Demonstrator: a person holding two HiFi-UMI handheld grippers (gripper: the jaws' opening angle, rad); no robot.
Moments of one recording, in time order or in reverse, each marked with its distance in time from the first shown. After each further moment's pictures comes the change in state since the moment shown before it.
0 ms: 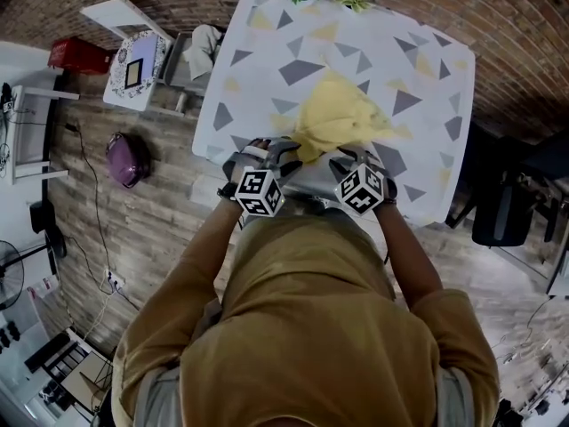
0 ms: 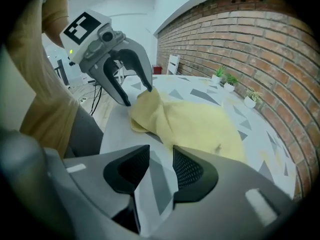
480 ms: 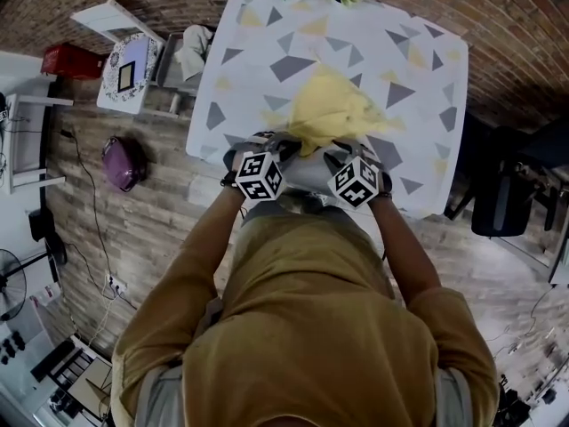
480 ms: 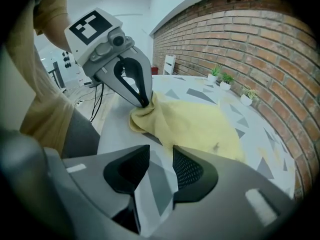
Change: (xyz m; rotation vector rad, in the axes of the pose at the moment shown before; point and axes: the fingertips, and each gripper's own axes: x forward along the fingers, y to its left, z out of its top) left arm 0.020 0.015 0.001 -0.102 -0.010 -0.045; right arm 0.002 -0.003 0.003 0.037 -0.007 -0.020
